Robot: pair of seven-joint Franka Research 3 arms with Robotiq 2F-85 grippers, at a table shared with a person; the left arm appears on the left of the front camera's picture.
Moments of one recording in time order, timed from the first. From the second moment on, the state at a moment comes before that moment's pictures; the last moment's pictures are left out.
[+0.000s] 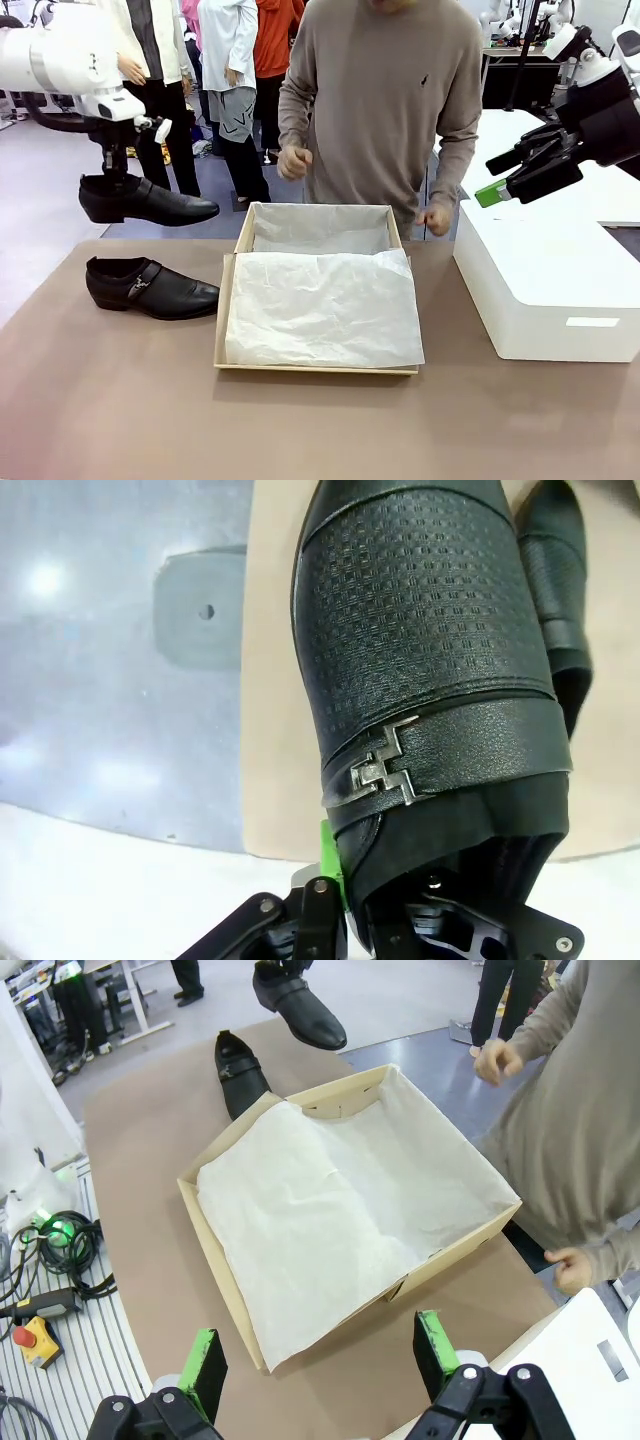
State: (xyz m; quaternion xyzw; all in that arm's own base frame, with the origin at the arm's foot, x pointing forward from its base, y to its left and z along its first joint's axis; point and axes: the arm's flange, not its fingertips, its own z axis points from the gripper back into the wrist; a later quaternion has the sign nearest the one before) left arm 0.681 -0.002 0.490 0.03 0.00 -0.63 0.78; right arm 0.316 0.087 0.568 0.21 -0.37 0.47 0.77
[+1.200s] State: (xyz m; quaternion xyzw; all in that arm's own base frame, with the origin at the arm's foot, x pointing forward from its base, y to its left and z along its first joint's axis) left arm 0.647 -0.102 0.551 0.00 -0.01 -0.64 0.77; right arm 0.316 0.087 0.568 0.21 -0.37 0.47 0.77
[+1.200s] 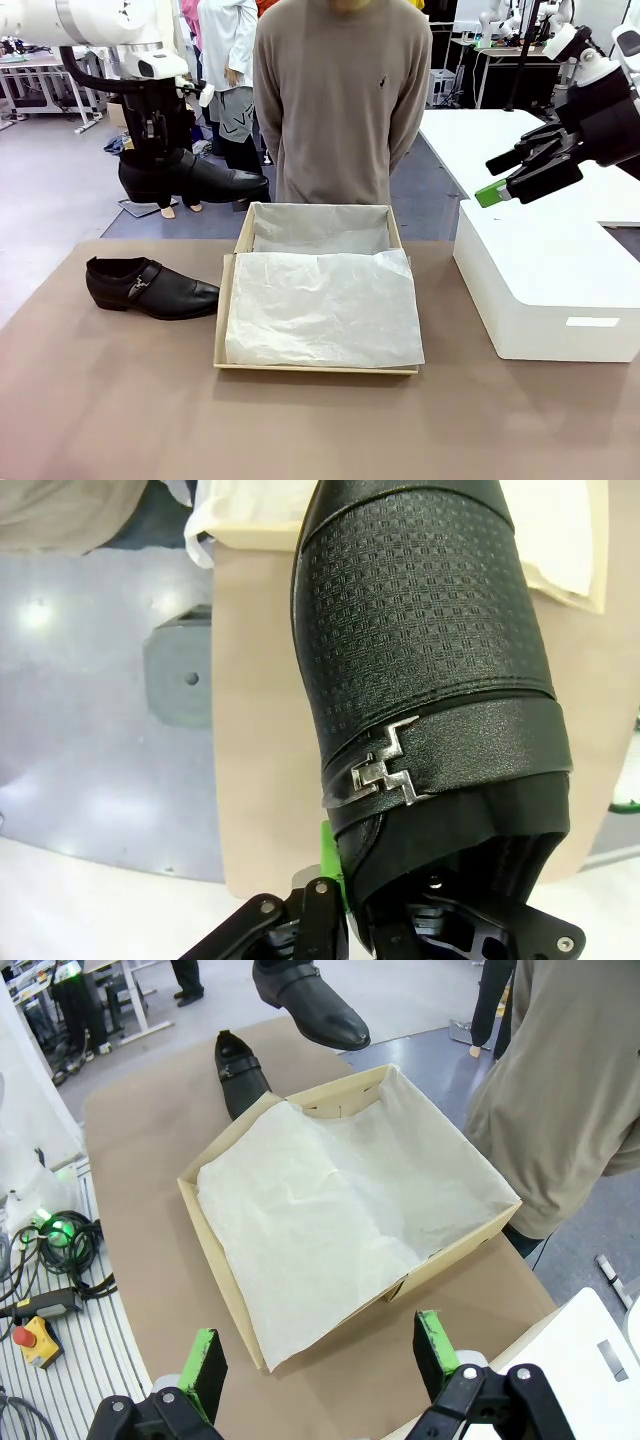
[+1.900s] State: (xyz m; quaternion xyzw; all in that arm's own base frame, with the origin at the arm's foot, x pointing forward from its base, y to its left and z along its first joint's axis) left arm 0.640 -0.131 0.554 -0.01 0.01 -0.64 0.77; right arm 0.316 0.087 0.568 0.21 -0.37 0.47 0.77
